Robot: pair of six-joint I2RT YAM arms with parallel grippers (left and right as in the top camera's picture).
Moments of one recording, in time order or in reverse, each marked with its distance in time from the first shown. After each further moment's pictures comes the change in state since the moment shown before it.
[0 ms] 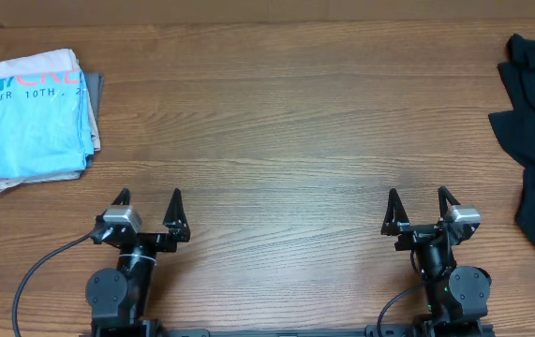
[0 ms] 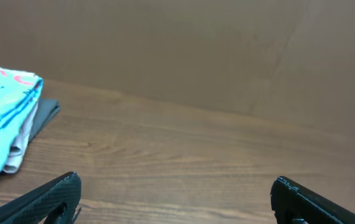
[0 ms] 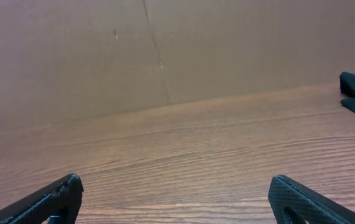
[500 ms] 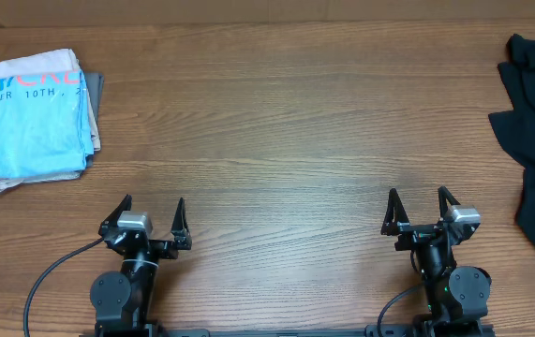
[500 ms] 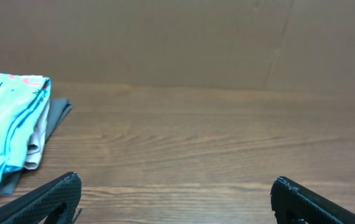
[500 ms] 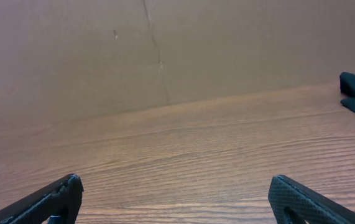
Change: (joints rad) left arm 0.000 -0.116 -0.040 -0.117 -0.001 0.171; right arm 0.000 0.000 0.000 0.000 0.000 0.000
